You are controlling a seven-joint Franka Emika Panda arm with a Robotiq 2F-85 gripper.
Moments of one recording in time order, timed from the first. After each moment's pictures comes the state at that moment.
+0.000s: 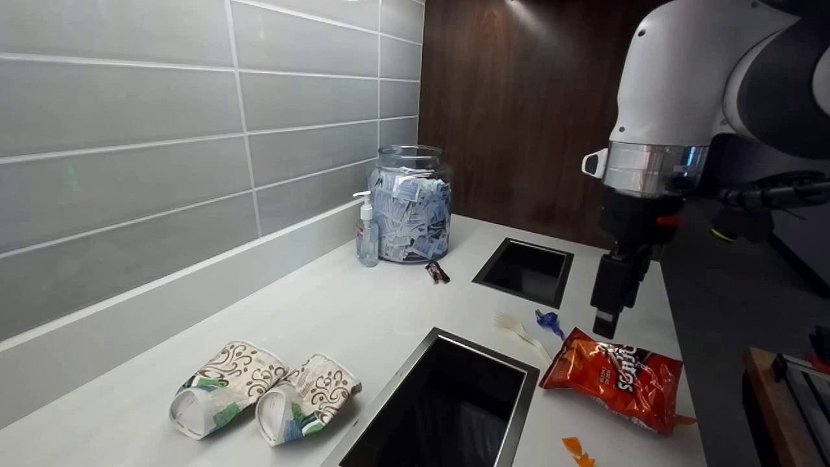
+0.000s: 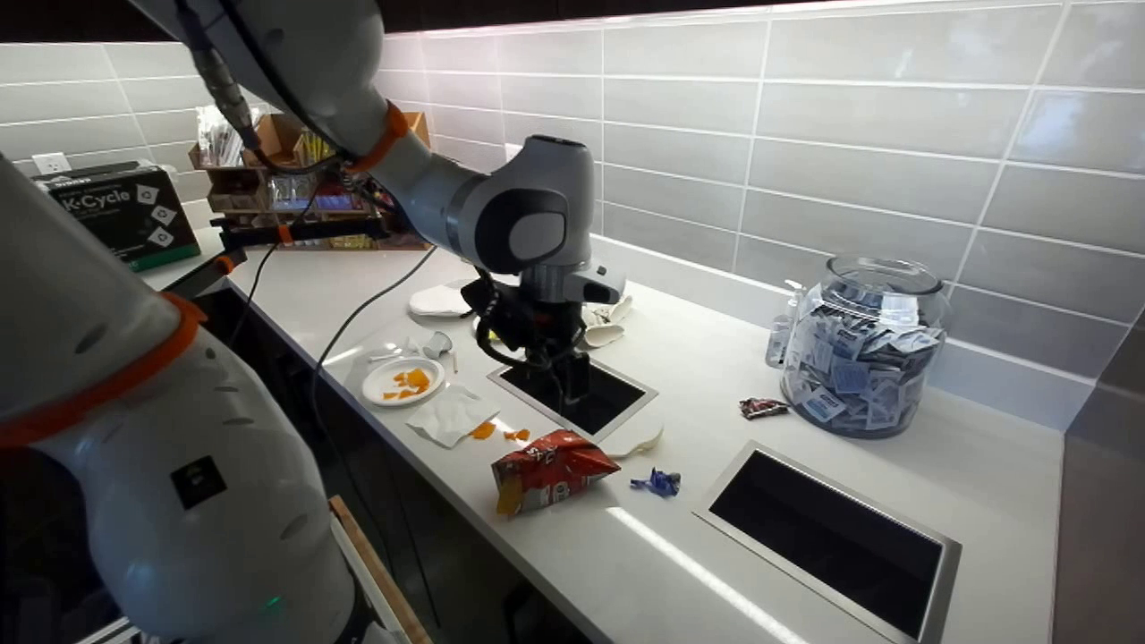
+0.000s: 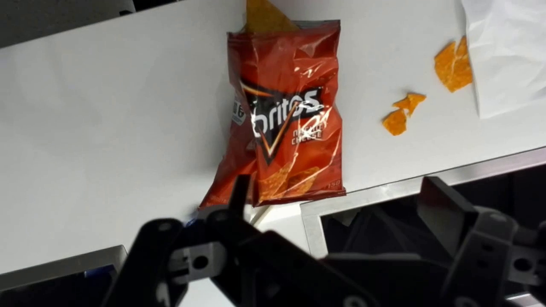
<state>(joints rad) 0.03 -0.33 0.13 -2.75 0.12 2.38 0.23</state>
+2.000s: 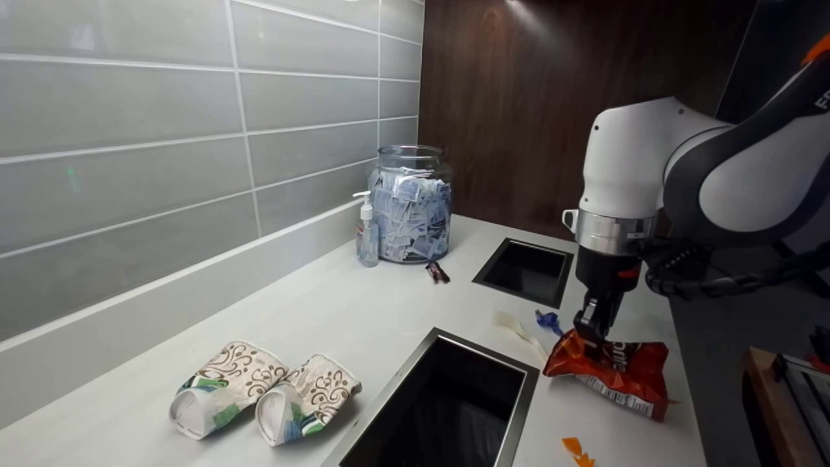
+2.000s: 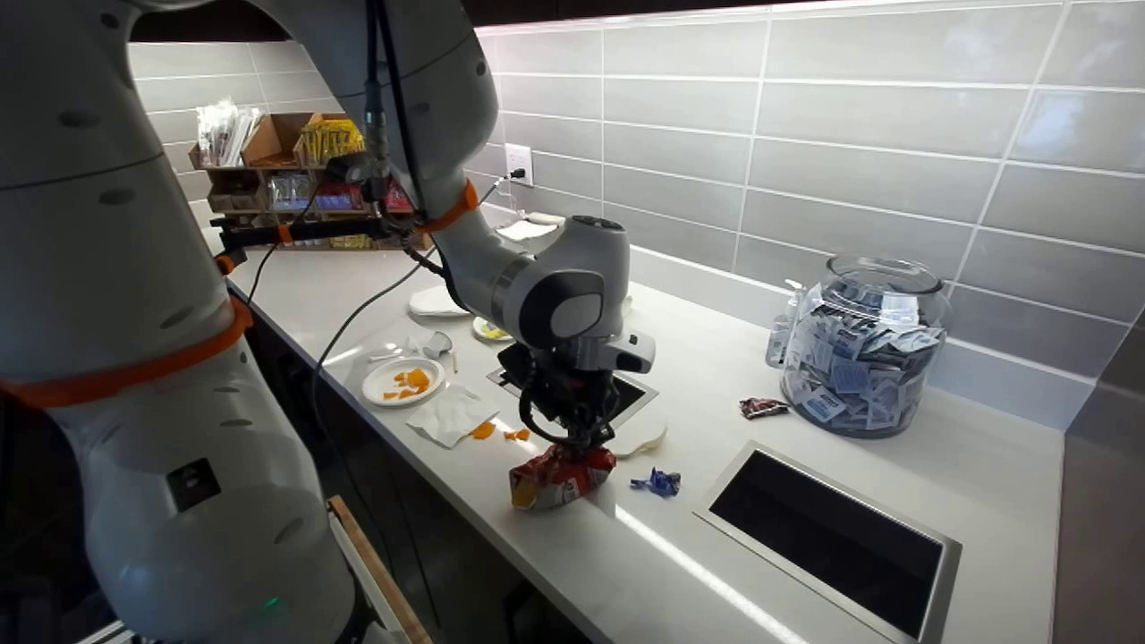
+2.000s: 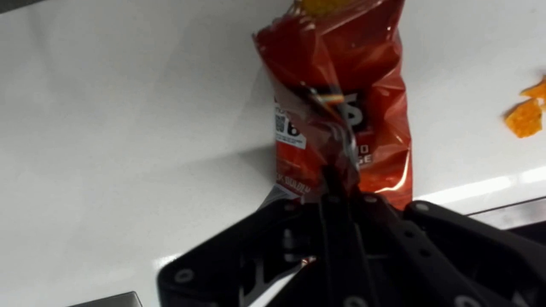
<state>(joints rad) 0.00 -0.04 0.04 -2.74 0.02 2.62 0.22</state>
